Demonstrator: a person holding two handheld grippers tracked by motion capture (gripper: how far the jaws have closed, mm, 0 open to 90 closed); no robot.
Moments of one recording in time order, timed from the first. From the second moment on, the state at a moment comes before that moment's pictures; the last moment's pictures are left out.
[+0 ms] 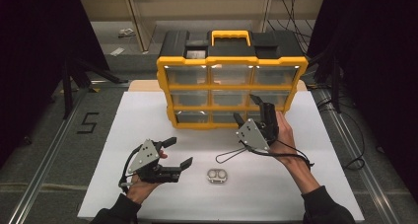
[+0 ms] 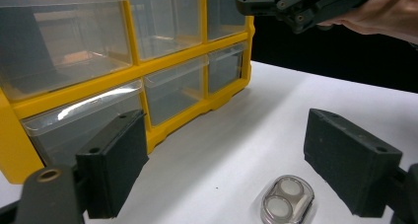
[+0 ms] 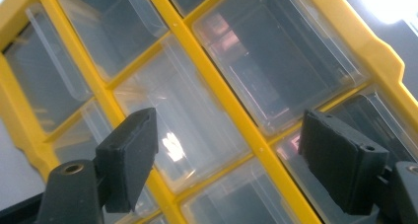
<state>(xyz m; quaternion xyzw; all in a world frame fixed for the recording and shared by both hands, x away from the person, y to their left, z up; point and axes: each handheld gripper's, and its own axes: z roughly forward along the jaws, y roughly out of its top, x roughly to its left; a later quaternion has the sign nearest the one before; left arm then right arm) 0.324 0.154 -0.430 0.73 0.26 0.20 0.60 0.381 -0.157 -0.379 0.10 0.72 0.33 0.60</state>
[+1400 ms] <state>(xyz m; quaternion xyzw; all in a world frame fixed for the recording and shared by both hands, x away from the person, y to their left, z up) 0.323 0.154 -0.430 0.72 0.26 0.19 0.61 0.422 -0.130 -0.386 0.06 0.71 0.24 0.66</state>
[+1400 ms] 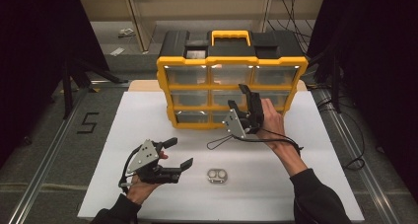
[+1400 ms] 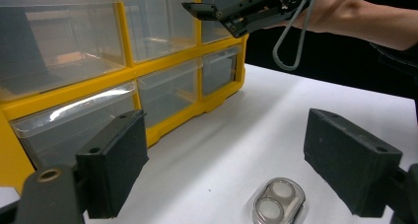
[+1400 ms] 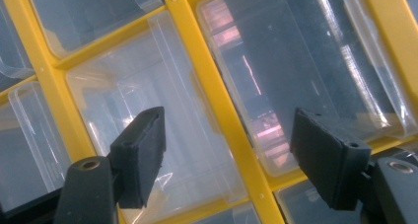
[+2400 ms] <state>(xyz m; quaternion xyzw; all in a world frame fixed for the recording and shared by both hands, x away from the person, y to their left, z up) 0.322 0.152 -0.430 0.72 0.26 0.19 0.61 0.431 -0.121 -0.391 0.04 0.70 0.21 0.68</state>
